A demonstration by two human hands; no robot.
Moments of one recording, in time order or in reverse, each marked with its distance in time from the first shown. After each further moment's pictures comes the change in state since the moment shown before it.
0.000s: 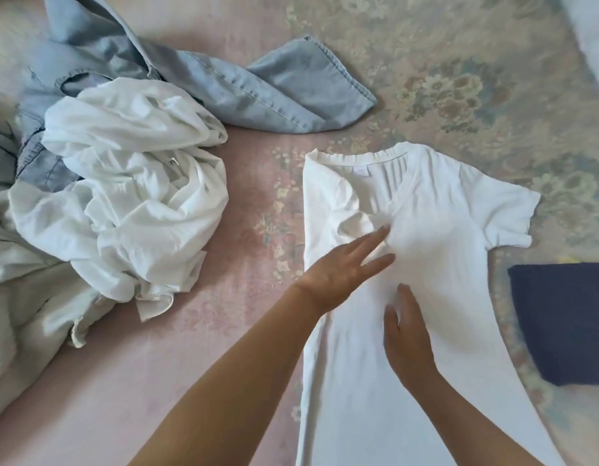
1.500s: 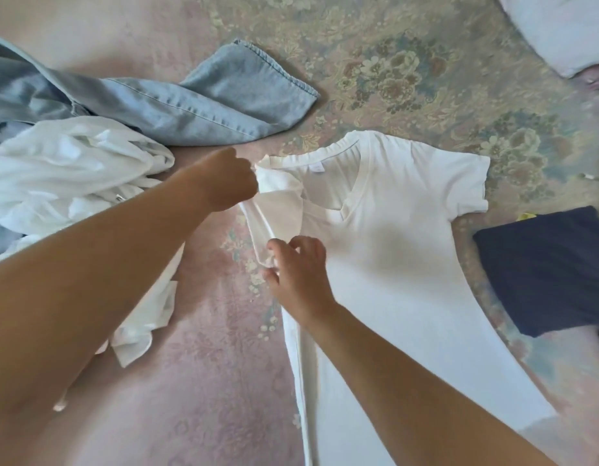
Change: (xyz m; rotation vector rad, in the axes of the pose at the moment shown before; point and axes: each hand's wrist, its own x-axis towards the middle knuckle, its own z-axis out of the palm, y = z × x) left_hand 0.085 -0.077 -0.151 1.135 -0.923 0.226; right_hand 0.044 -0.111 0.065 -0.312 0.364 -0.638
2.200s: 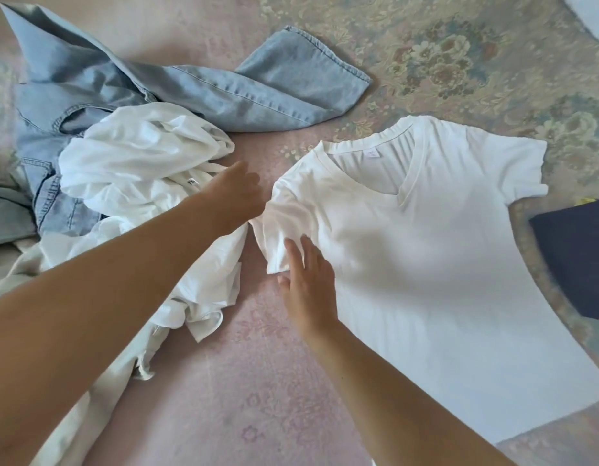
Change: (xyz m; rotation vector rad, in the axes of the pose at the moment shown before) left_hand -0.075 0.011 0.085 0.088 0.156 -0.045; right_hand -0.033 -0.092 0.053 -0.027 -0.154 0.206
